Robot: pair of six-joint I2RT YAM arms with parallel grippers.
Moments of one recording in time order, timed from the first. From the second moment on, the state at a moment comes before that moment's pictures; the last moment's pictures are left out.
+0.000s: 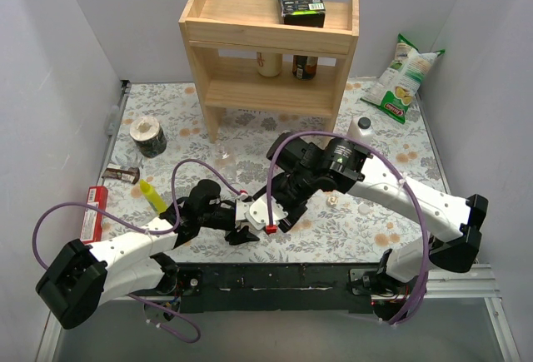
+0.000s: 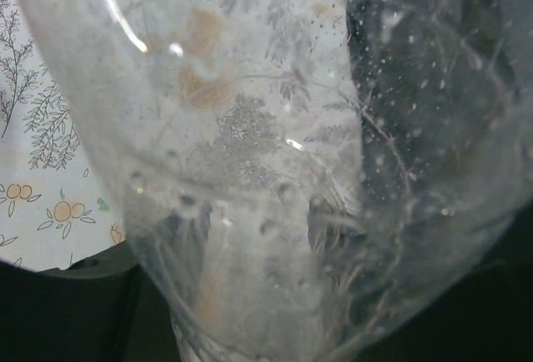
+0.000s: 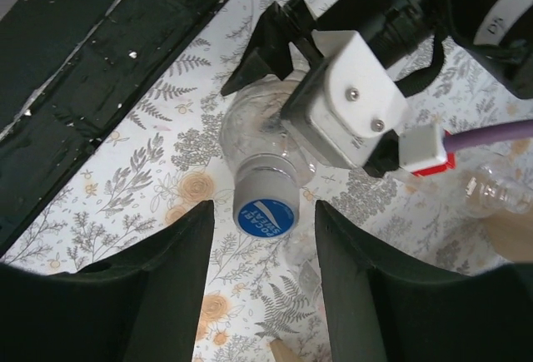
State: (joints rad) left arm -0.73 1.03 0.34 0.11 0.77 0.42; right arm 1.15 1.45 1.62 -1.22 -0.44 -1.21
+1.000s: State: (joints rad) left arm -0.73 0.91 0.23 0.20 0.38 0.26; right arm 1.01 1.76 1.90 -1.31 -0.49 -0.72
